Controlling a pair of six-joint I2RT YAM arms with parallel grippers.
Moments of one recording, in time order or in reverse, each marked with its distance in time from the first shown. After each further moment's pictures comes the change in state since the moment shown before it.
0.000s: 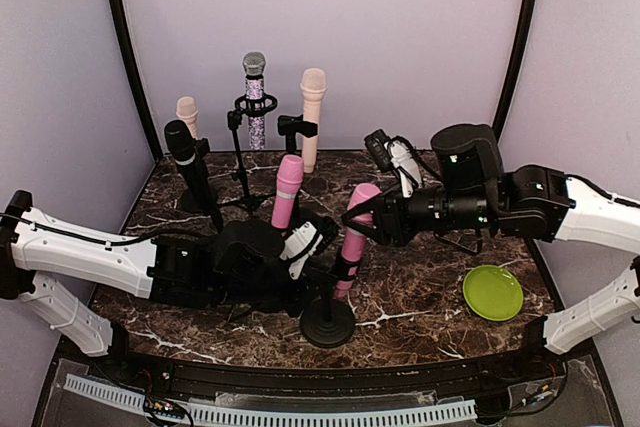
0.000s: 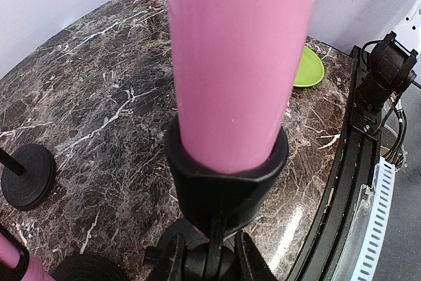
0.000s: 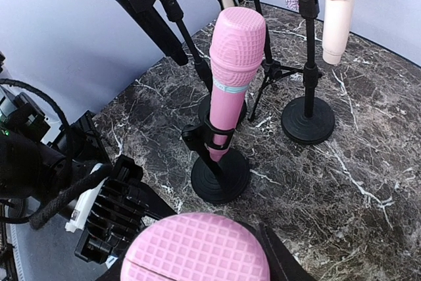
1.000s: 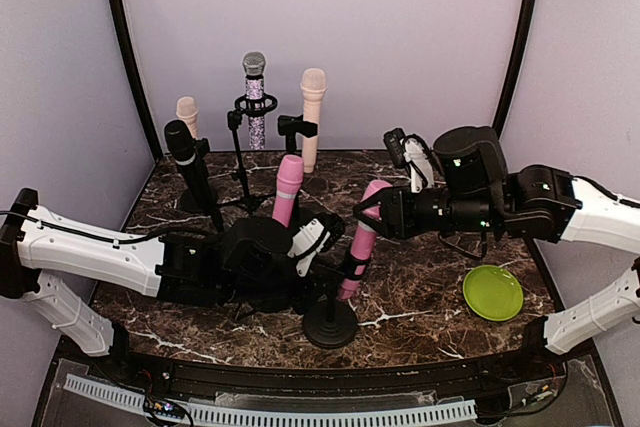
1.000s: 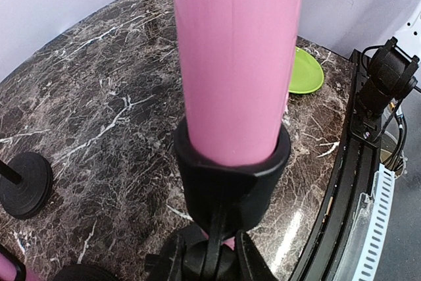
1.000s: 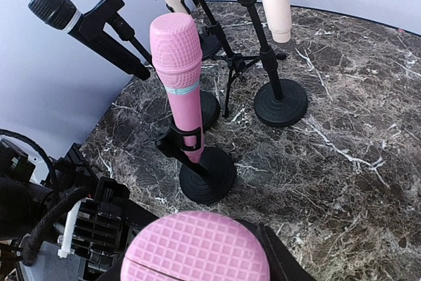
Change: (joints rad) left arm 0.000 0.044 0.040 0.010 0.004 0.006; right arm 0.008 -0.023 0.001 -0.068 0.161 0.204
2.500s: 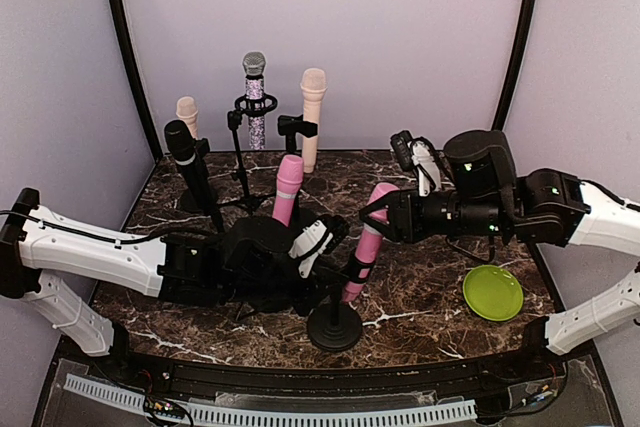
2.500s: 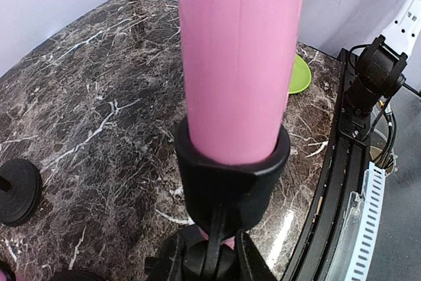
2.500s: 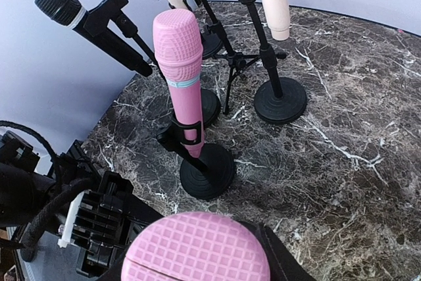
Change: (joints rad) left arm 0.001 0.006 0.000 0.019 0.048 0.010; right arm 0.006 -0.045 -0.031 -0.004 0.004 -0.010
